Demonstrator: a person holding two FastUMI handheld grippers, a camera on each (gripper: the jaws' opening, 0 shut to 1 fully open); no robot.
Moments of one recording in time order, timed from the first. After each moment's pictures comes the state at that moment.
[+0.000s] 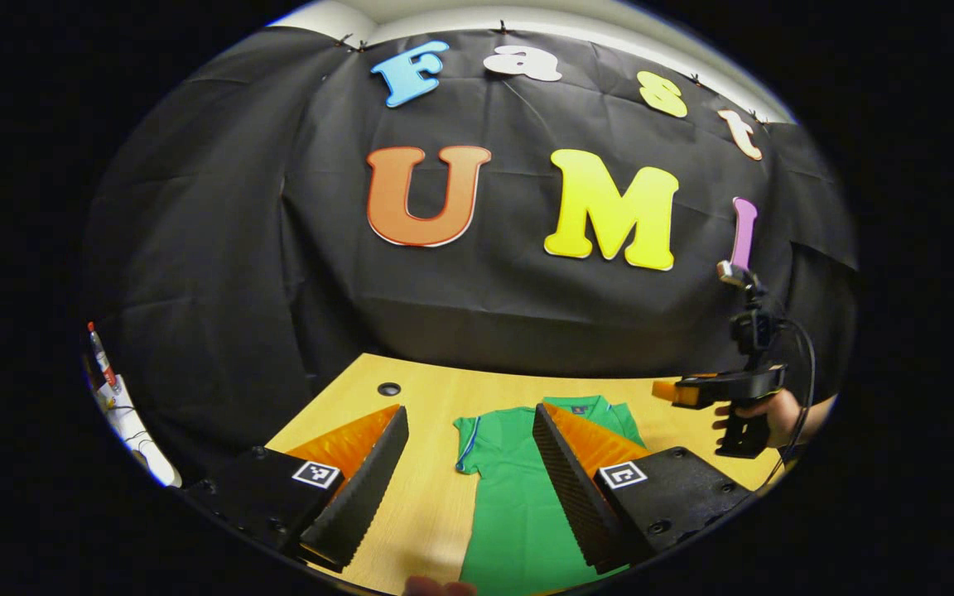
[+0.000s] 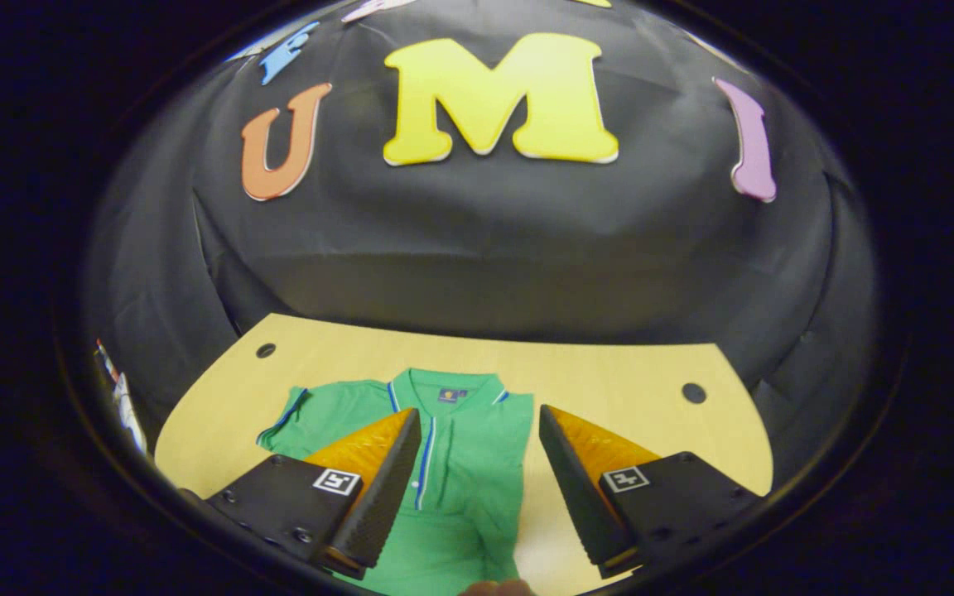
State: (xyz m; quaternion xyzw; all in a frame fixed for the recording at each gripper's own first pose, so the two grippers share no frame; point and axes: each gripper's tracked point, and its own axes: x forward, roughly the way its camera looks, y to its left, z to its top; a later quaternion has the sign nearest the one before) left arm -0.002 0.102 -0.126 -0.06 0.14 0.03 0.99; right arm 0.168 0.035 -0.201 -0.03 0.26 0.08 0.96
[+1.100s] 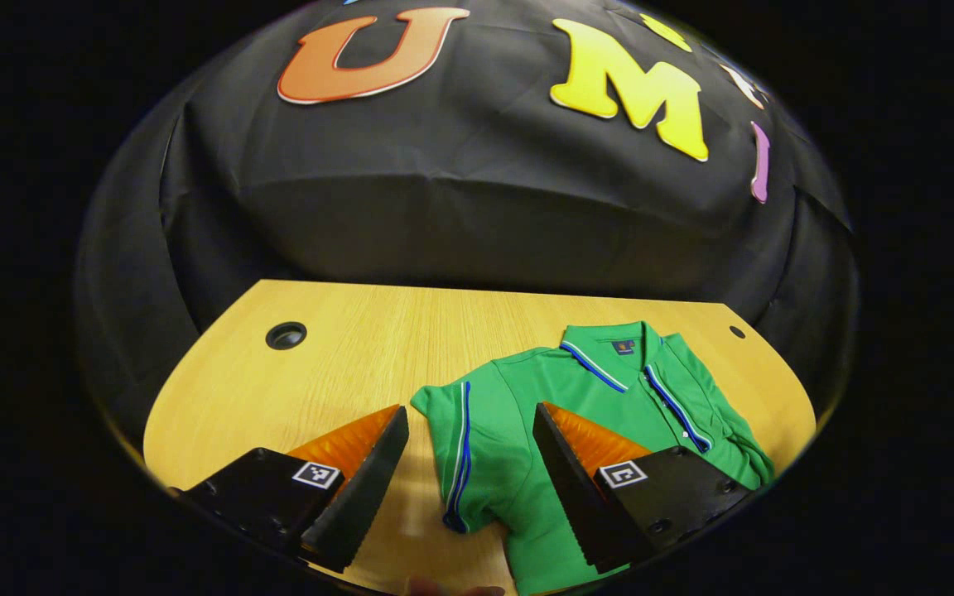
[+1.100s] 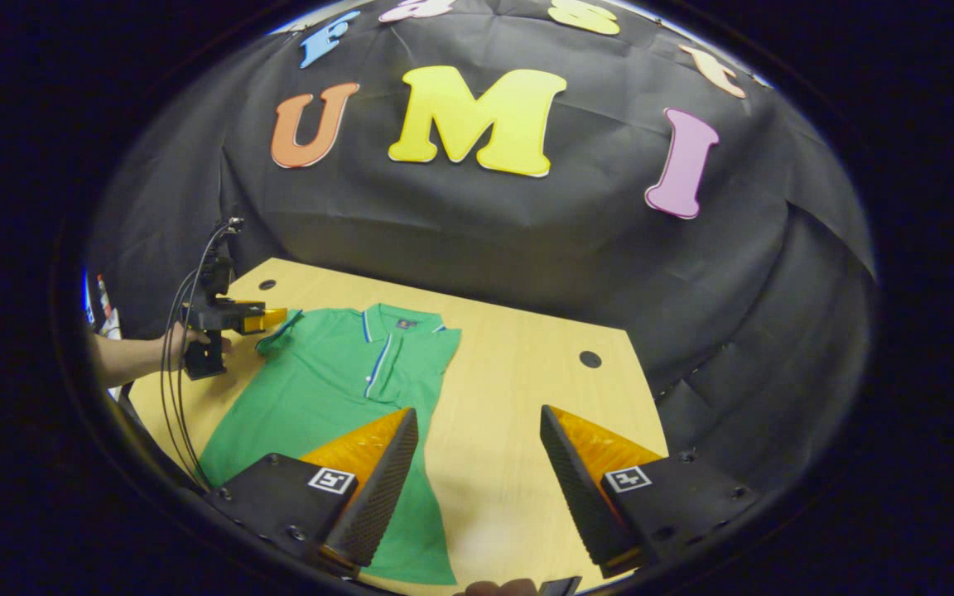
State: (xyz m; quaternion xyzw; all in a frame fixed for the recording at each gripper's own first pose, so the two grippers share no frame) left arm 0.191 0.108 -0.333 -0.07 0.27 -0.05 0.96; right arm 0.008 -0.071 -0.164 -0.10 0.30 0.05 0.95
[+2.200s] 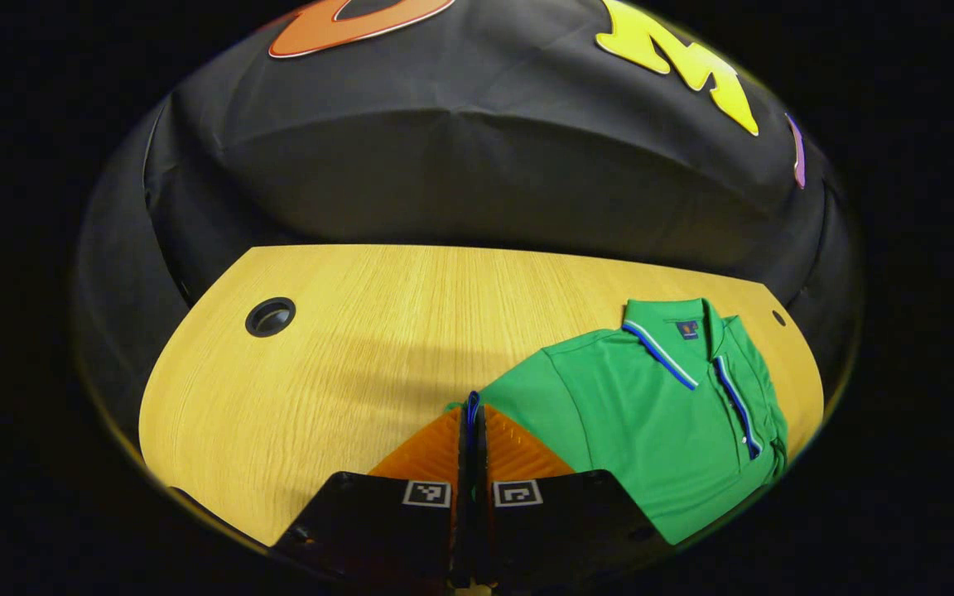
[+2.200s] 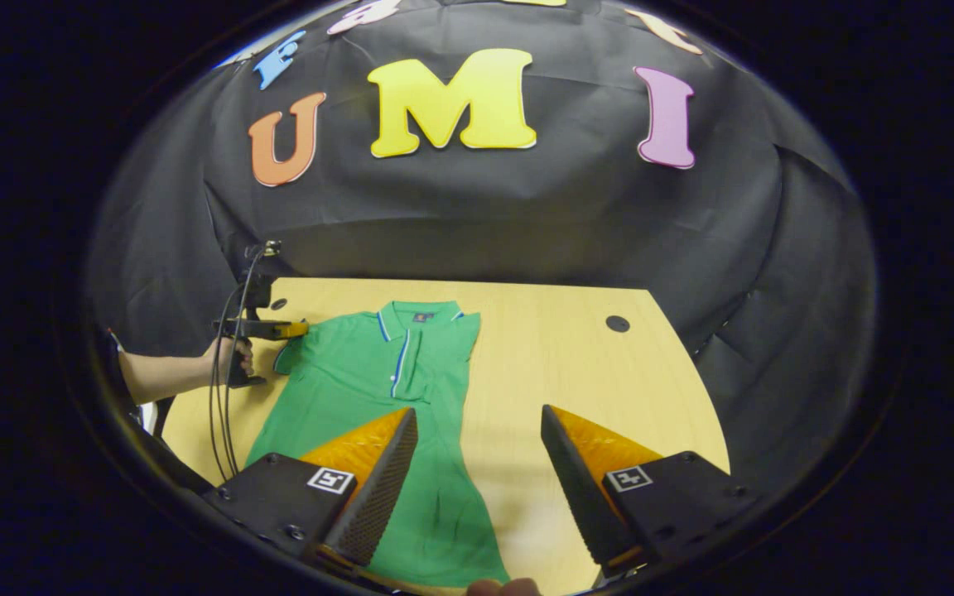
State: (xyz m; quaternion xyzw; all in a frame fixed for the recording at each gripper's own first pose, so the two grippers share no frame) left arm 0.228 0.119 -0.364 -0.06 0.32 -0.04 0.94; right arm 0.002 -0.056 -0.201 -0.01 0.32 0.05 0.94
